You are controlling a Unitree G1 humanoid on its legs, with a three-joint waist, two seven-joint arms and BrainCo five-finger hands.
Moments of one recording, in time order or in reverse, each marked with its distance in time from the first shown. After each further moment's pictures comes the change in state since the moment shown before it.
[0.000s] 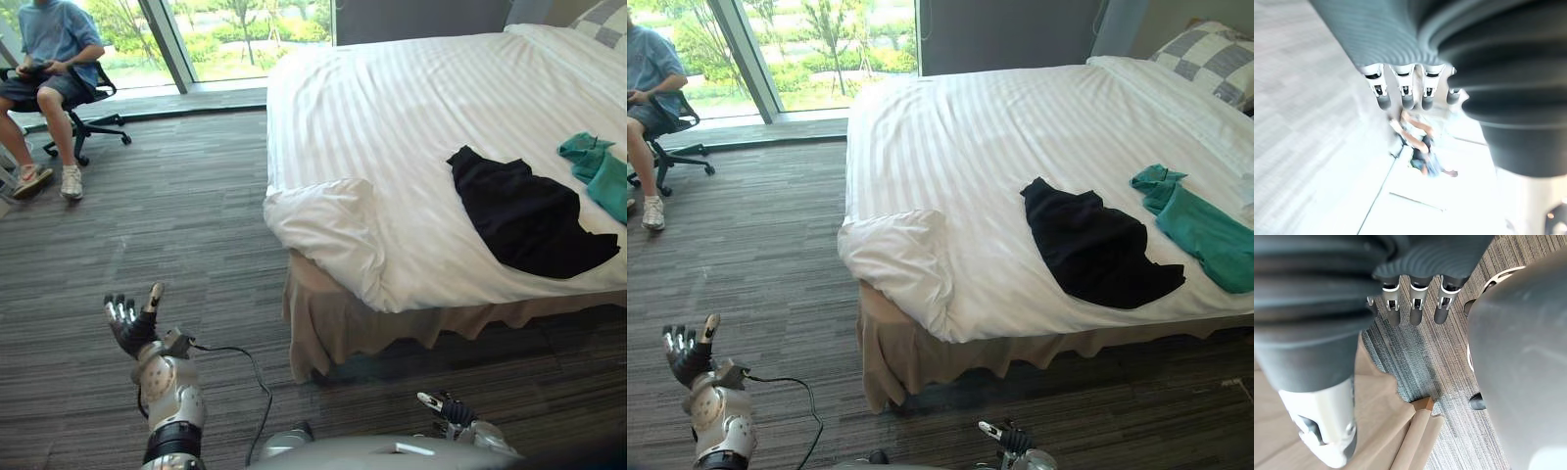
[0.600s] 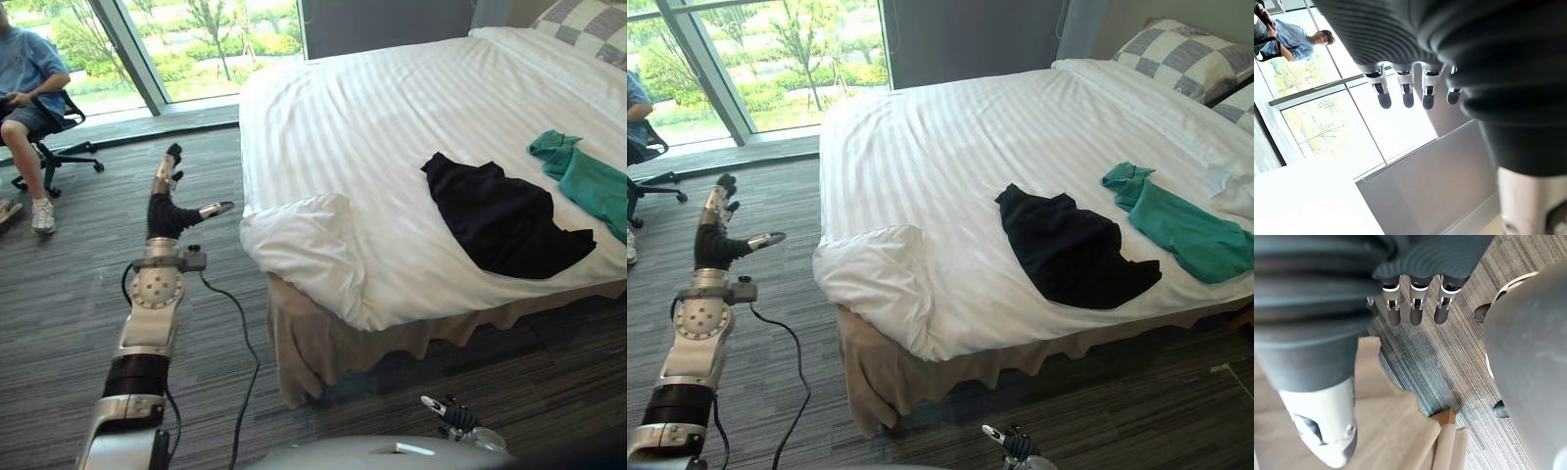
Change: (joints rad) left arm -0.227 0.218 -0.255 -0.212 0.577 0.190 -0.129; right arm 0.039 0.015 0.022 -0.022 0.043 -0.031 -0.082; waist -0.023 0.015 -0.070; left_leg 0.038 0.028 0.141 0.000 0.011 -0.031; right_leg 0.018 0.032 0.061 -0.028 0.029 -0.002
